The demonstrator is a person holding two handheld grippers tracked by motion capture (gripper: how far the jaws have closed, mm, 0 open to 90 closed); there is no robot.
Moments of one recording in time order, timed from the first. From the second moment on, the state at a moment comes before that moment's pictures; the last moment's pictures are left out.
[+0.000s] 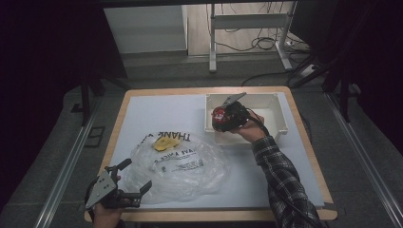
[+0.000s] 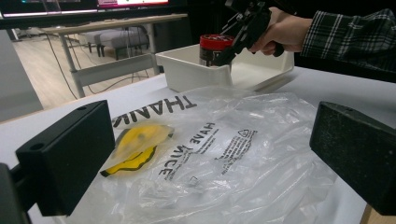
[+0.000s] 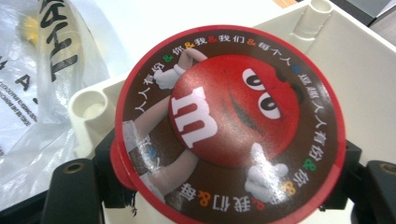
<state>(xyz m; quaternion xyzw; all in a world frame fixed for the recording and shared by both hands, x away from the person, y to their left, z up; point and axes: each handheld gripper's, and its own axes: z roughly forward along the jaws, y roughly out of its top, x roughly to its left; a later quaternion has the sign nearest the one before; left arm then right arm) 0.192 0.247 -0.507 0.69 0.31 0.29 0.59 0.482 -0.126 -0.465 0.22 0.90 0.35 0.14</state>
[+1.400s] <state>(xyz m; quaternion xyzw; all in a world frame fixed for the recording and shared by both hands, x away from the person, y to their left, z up) 0.193 0.247 -0.507 0.69 0.32 0.29 0.59 0.512 -0.113 -0.499 0.19 0.92 0.33 0.12</state>
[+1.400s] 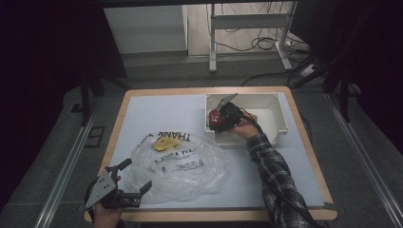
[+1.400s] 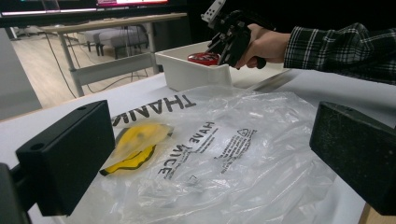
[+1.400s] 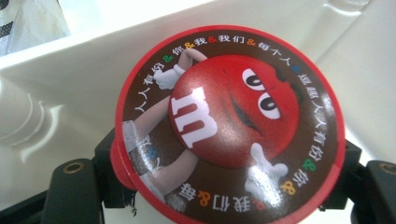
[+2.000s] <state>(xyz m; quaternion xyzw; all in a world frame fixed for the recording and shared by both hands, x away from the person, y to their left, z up) 0.193 0.247 -0.507 0.69 0.32 0.29 0.59 0.516 -0.114 -0.504 0.19 0.92 0.33 0.11</state>
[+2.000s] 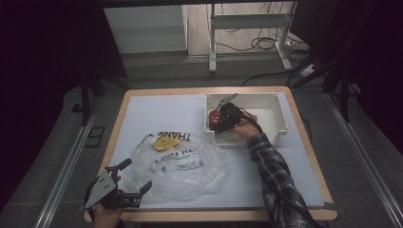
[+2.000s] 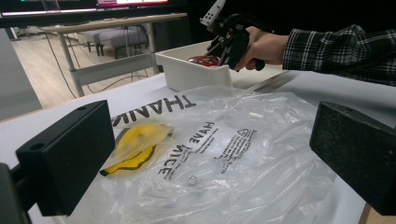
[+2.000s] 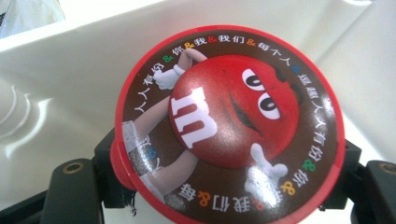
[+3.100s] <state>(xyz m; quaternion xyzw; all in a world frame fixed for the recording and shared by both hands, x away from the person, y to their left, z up) 0.192 0.247 -0.507 0.69 0.31 0.29 0.58 0.518 -0.116 -0.509 0.21 0.91 0.34 0.10</state>
